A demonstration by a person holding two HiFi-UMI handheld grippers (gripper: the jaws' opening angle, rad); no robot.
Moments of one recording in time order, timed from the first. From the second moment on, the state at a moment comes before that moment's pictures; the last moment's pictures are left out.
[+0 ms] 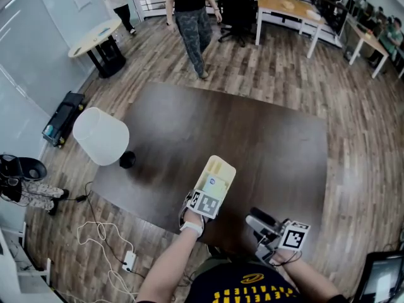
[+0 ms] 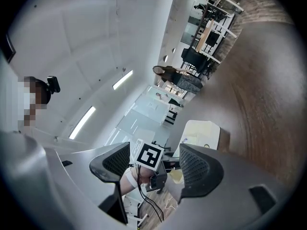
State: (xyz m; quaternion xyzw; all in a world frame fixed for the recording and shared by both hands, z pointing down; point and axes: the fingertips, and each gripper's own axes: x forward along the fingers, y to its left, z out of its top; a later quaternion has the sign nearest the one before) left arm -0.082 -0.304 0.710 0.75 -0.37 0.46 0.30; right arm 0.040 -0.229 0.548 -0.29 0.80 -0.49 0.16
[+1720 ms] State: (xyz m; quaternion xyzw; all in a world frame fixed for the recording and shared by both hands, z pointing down) left arm -0.065 -0.239 0.527 0.85 -0.39 0.09 0.34; right arm 0.039 -0.247 0.512 -0.37 0.85 -0.38 0.08
